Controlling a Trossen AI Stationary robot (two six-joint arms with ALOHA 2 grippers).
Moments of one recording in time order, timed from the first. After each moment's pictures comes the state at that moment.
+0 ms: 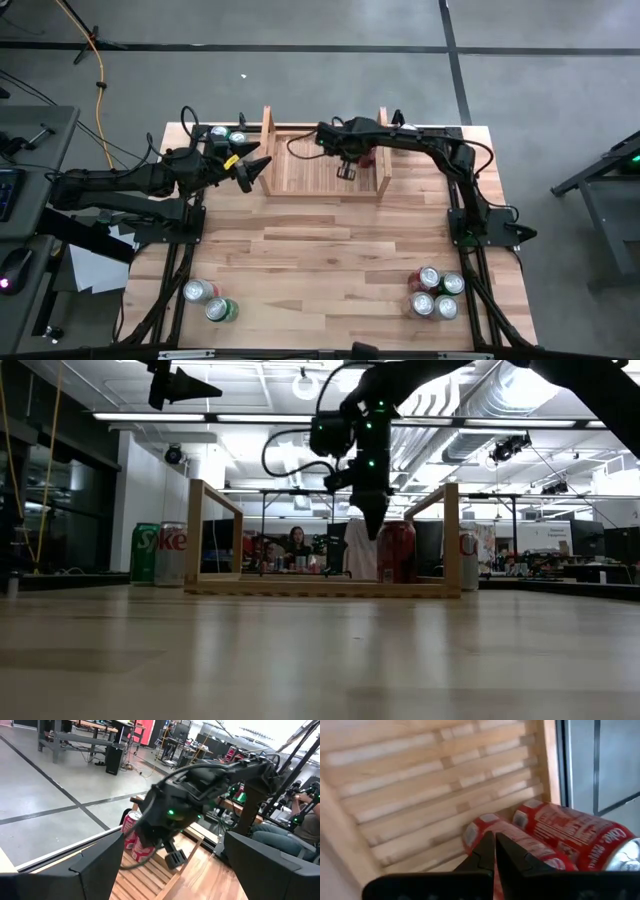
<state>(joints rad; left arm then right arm) 0.06 0.75 0.72 -0.05 -0.49 -0.41 -0.38 2.09 1.80 -1.13 0.36 -0.16</state>
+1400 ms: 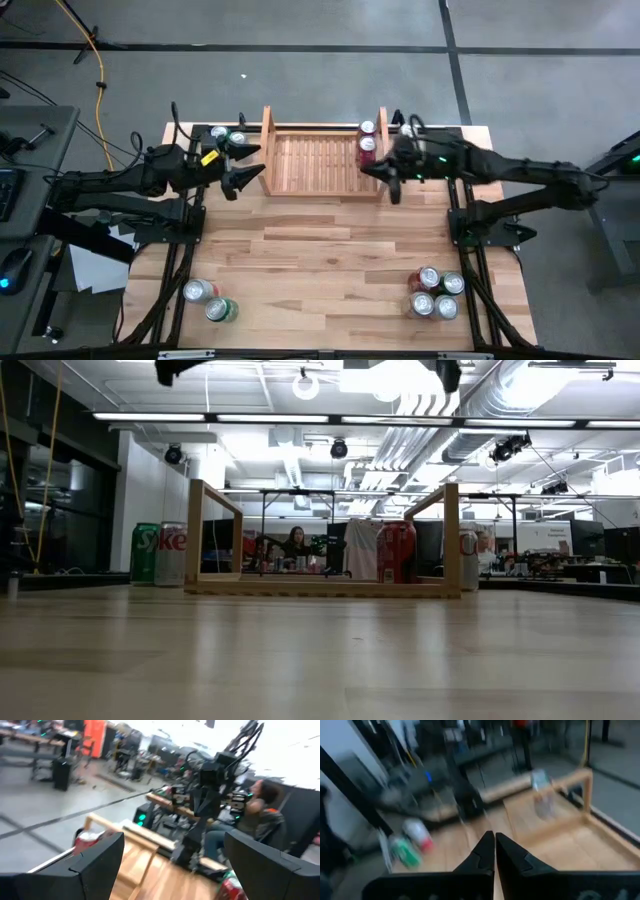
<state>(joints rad) 0.06 0.69 0.72 0.06 -0.24 -0.32 -0.12 1.02 1.00 -0.18 -0.01 0.31</state>
